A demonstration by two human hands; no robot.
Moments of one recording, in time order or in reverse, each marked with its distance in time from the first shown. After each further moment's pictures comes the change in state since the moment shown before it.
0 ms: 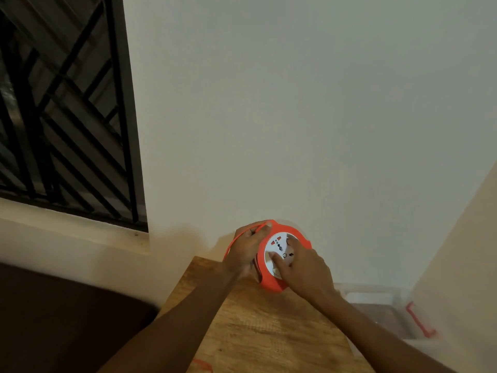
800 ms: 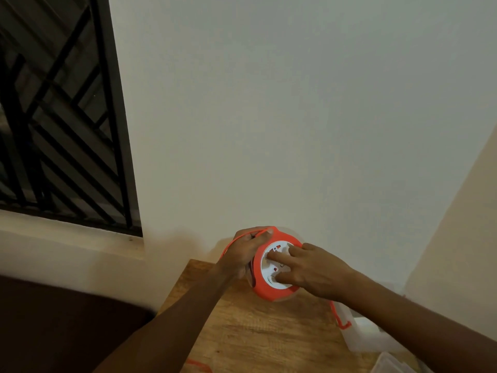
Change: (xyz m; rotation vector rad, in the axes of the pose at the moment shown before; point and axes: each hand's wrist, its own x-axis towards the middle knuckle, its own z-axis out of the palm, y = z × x) left_hand 0.002 -0.004 -0.001 0.135 -0.097 -0.042; right_hand 0.005 0.029 -0.052 -0.739 -0.178 -1.024
